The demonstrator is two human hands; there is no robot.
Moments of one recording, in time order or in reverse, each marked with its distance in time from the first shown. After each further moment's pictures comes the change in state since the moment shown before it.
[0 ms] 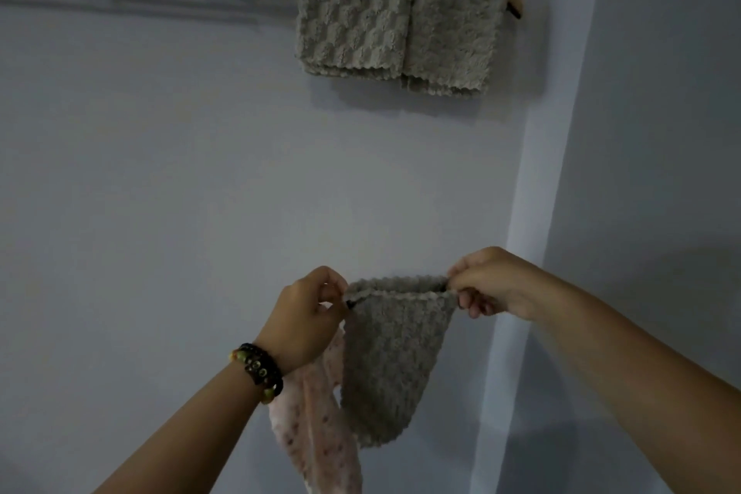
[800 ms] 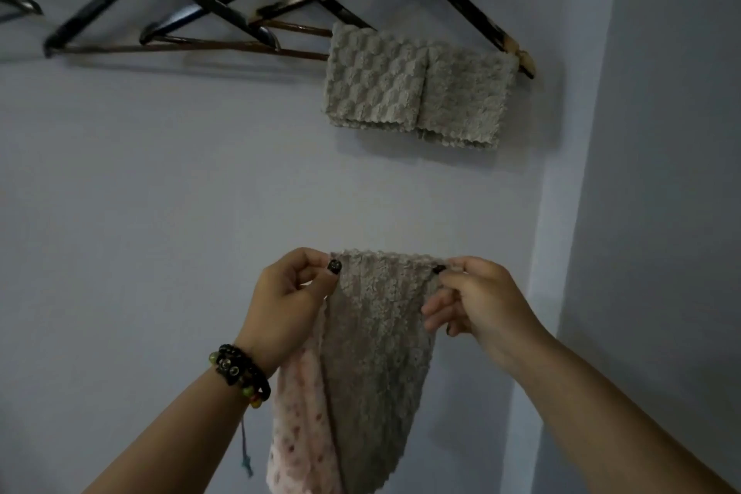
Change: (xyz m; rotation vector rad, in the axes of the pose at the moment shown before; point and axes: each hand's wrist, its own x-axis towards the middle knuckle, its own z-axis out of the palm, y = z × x) left_hand -0.005 0.065 -0.030 -0.428 0.341 0.012; right_hand -0.038 -0.033 0.011 0.451 0.003 -0.373
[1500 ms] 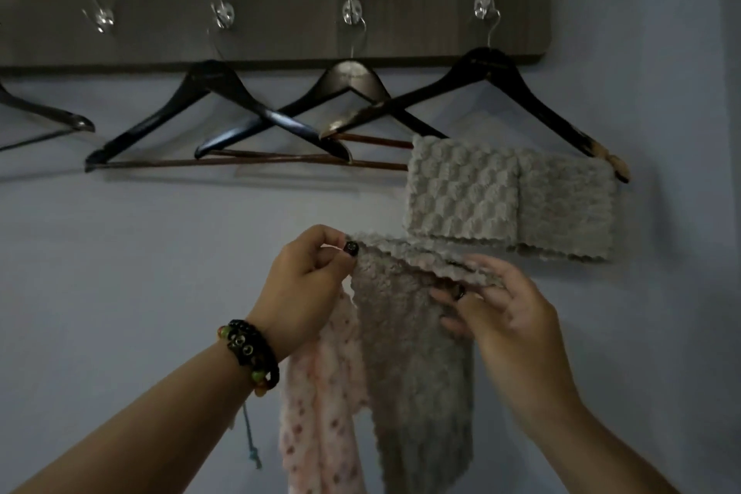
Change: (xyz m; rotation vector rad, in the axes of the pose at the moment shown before) left_hand 0.170 0.047 -0.097 0.094 -0.056 0.234; right_hand 0.087 -0.068 0.120 0.039 0.200 -0.568
